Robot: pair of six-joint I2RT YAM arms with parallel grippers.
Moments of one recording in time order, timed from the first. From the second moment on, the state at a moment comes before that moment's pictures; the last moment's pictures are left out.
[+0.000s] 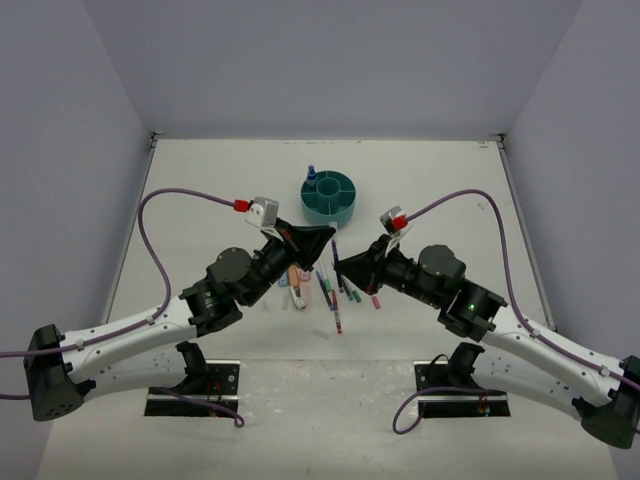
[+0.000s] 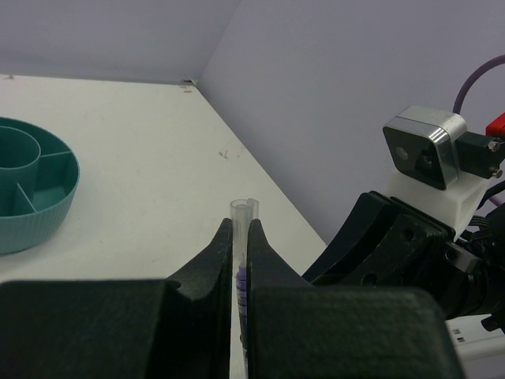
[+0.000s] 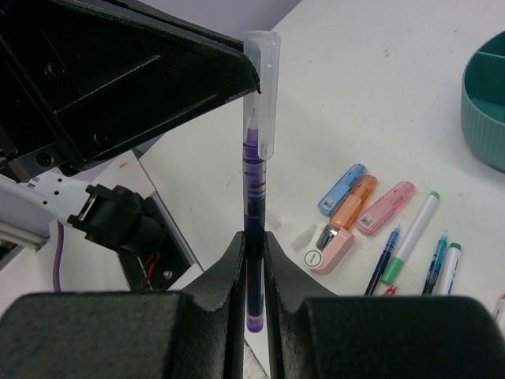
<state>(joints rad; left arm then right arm) -1.05 0.96 0.71 0.38 -0.33 -0.54 0.93 0.81 0.69 0.00 -0.08 0.47</state>
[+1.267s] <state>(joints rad) -1.05 0.95 0.68 0.50 -0.33 -0.54 0.94 0.83 0.72 0.08 -0.04 0.47</state>
